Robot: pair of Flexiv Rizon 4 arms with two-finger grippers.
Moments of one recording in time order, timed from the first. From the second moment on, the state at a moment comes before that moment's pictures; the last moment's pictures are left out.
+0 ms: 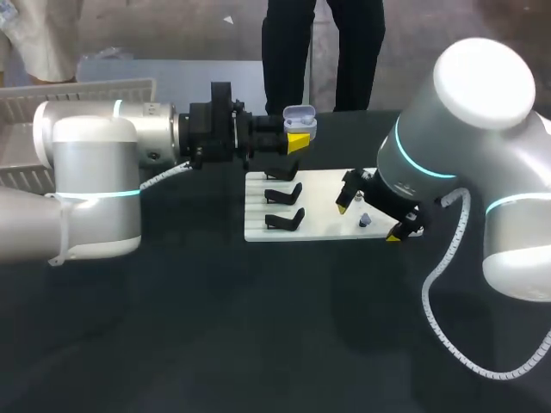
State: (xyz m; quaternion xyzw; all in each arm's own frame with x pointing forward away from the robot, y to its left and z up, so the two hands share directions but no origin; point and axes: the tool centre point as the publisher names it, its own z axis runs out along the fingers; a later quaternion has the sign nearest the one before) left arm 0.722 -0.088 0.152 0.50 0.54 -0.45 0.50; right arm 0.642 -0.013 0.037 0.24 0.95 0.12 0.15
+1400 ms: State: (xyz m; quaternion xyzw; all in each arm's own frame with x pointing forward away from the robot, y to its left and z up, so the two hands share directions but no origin) left arm 0.722 -0.088 0.152 0.50 0.54 -0.45 0.50; right arm 0.652 -0.012 0.027 0.25 0.95 0.12 0.14
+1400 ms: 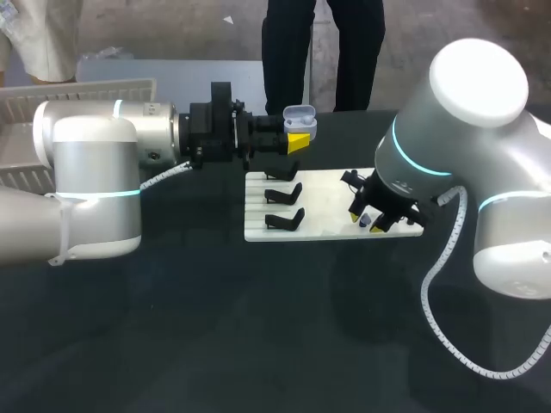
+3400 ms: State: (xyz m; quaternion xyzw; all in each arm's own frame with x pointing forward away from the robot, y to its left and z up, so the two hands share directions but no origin) left arm 0.722 -0.088 0.152 0.50 0.54 -0.45 0.50; right arm 0.561 0.037 0.186 -0.25 0.96 0.01 0.09
